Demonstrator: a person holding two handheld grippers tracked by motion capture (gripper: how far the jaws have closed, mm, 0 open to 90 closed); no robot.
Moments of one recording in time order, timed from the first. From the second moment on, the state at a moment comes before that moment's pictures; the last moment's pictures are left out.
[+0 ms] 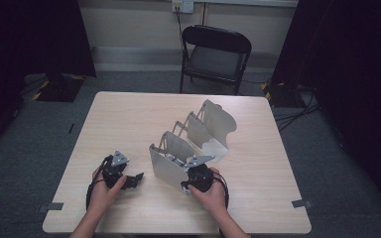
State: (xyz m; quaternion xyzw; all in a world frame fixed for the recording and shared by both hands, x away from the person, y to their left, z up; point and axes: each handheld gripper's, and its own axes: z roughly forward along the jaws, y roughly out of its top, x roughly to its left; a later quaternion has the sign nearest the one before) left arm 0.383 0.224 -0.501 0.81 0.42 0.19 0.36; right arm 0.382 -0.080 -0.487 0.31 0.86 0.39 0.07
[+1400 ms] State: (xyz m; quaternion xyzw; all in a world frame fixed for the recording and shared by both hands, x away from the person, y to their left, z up) left arm 0.384 0.224 -0.501 0.81 0.42 0.19 0.36; right arm 0.358 -0.108 -0.490 0.32 0.86 0.39 0.10
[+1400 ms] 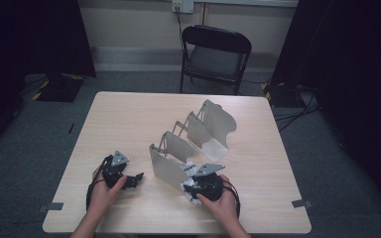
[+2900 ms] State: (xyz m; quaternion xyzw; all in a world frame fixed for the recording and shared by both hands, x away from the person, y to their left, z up) left arm 0.384 0.224 -0.501 0.81 0.42 0.19 0.36; right arm 0.361 -0.115 -0.416 0.32 0.84 0.44 0.04
